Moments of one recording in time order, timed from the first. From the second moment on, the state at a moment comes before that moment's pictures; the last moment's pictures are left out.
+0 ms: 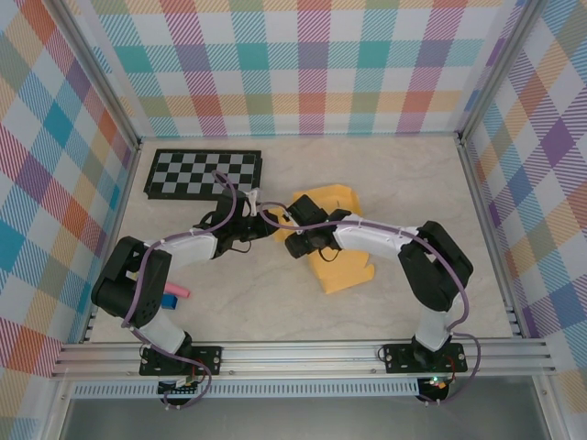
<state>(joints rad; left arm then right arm) -0.42 1.61 0.79 0.17 0.43 -0.63 0.82 1.82 1.21 -0.46 0.07 0.19</state>
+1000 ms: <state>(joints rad) -0.54 1.60 0.72 0.33 0.28 -0.33 0.65 1.64 1.03 -0.35 -0.24 0.32</state>
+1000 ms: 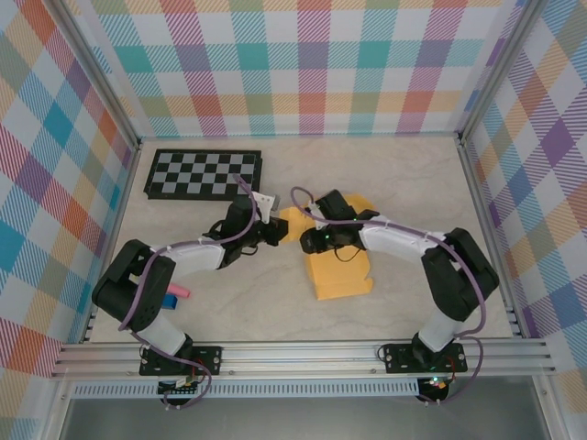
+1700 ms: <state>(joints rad) -0.60 1.61 0.63 0.55 0.11 -0.23 0.53 1.49 1.11 -0.39 -0.27 1.37</state>
